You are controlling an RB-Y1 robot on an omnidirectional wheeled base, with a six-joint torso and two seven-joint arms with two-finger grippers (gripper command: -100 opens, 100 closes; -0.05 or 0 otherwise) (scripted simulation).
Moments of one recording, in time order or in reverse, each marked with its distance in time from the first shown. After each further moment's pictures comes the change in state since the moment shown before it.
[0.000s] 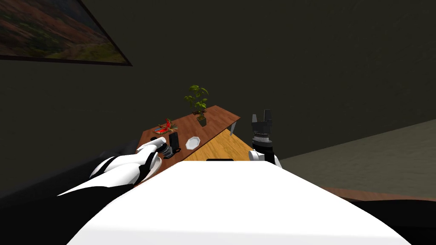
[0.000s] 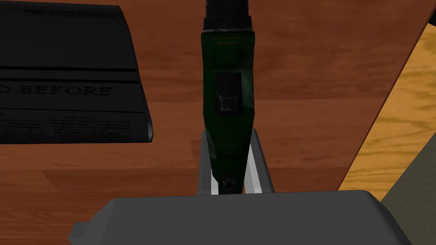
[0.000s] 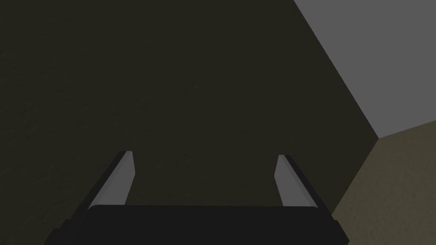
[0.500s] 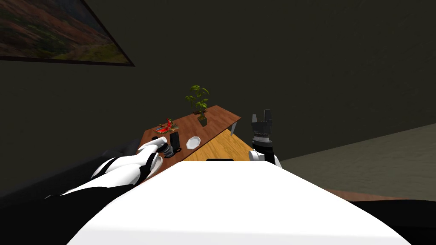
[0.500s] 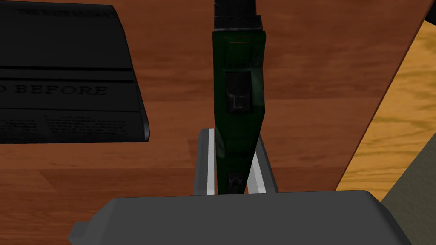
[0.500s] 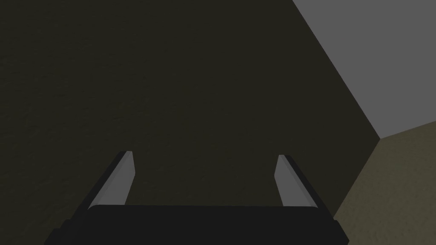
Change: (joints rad) left arm 0.015 -0.014 0.009 -0.046 -0.017 0.018 0.012; right arm 0.000 0.000 0.000 0.000 0.000 0.000 0.000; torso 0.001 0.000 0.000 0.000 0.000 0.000
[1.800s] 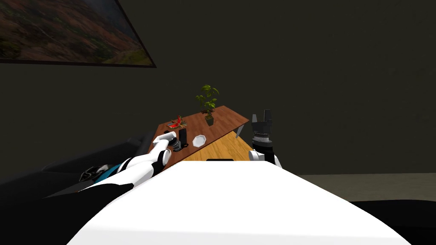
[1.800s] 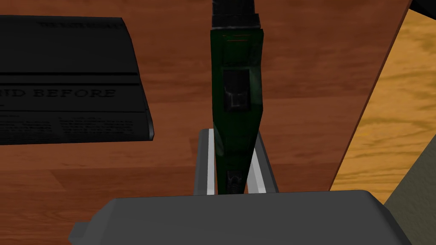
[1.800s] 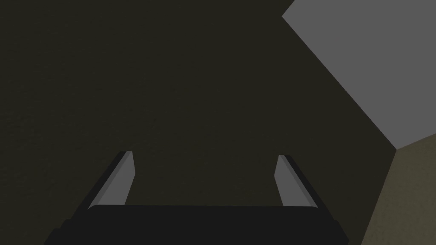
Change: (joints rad) left arm -0.041 -0.172 0.164 -0.228 -0.279 0.167 -0.004; right arm 0.000 0.000 0.000 0.000 0.000 0.000 0.000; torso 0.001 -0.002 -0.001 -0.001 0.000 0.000
